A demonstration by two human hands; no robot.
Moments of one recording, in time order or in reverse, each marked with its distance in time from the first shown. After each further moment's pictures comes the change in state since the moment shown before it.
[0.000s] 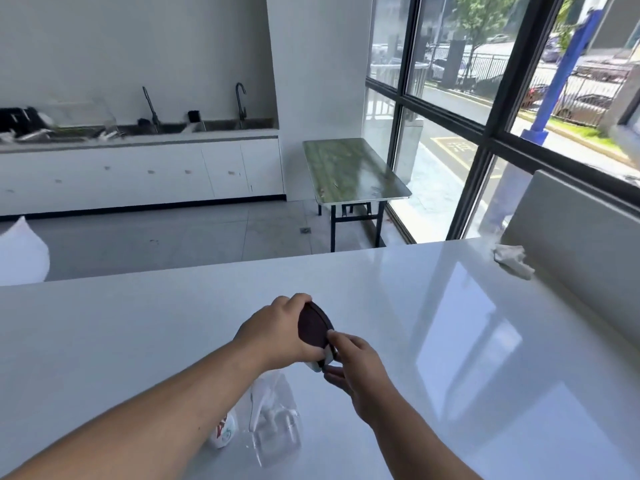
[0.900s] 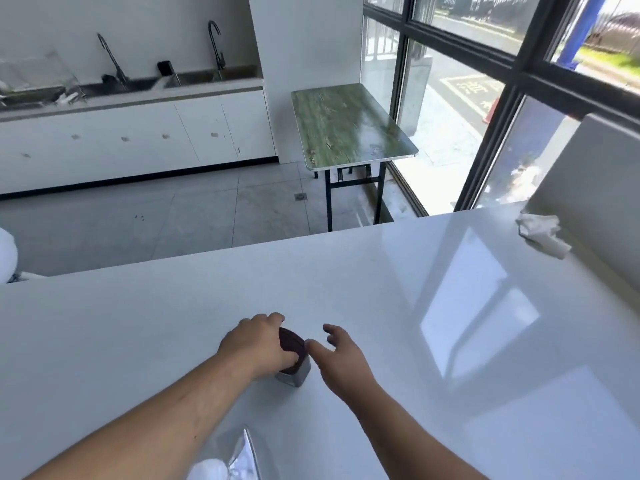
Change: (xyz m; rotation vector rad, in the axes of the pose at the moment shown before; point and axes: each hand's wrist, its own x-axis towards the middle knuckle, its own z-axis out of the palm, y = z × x) left_hand 0.146 -0.019 0.066 0.198 -0.248 -0.258; right_hand 0.152 0.007 -0.028 -0.436 -0.019 0.067
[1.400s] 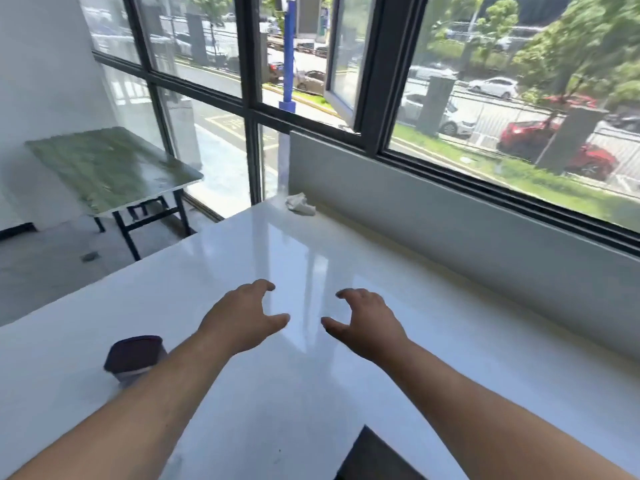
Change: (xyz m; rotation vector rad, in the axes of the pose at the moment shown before) left_hand -0.190 0.124 0.008 -0.124 0.050 0.780; right_hand -0.314 0.082 -0.128 -0.644 0.800 0.010
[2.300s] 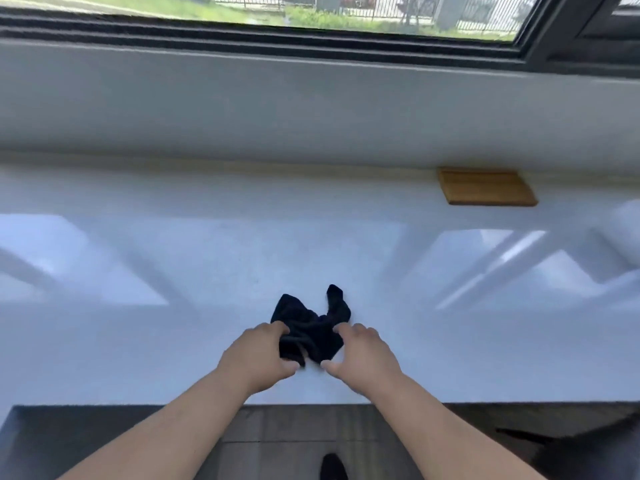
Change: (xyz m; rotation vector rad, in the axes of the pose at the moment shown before) left_hand -0.213 0.417 0.516 0.381 -0.706 0.501; right_hand -0.453 0.523 -0.012 0.097 -0.133 0.785
